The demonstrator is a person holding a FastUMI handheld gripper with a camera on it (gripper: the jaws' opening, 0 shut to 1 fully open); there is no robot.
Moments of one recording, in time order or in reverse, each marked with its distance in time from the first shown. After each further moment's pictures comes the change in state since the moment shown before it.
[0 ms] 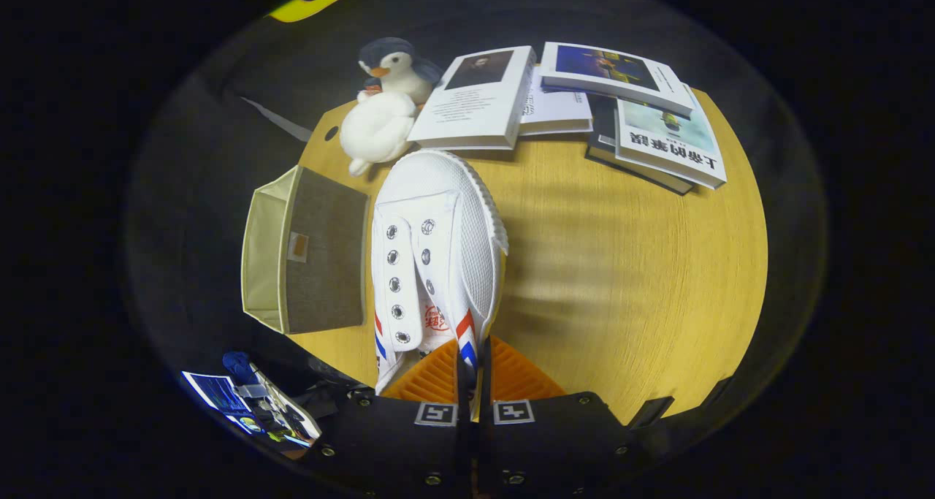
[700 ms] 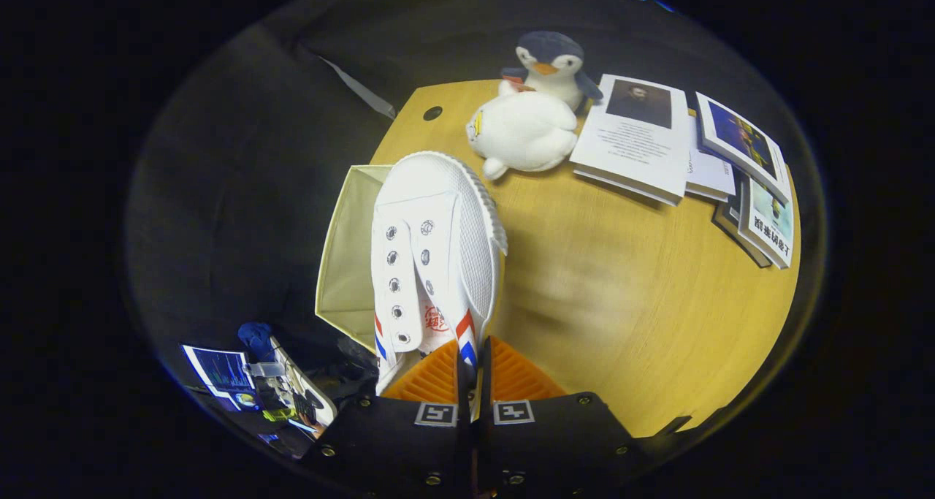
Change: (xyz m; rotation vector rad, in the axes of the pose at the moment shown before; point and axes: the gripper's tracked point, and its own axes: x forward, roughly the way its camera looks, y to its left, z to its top) arm 0.018 0.179 0.039 -0.195 0.058 0.125
